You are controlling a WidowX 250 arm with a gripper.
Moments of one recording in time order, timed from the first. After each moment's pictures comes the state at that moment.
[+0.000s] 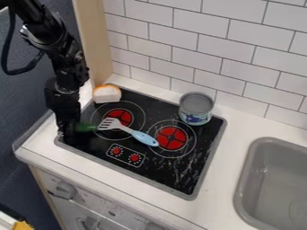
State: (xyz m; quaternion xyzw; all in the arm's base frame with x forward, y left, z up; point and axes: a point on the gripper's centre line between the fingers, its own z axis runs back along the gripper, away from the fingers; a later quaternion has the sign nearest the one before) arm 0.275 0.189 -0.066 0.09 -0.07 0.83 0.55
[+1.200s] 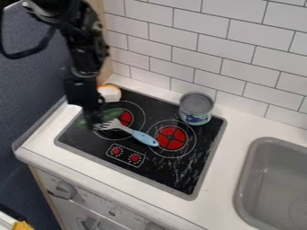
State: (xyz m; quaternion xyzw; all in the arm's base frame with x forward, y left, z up) arm 0.272 0.106 -0.002 0.04 -0.04 0.94 0.34
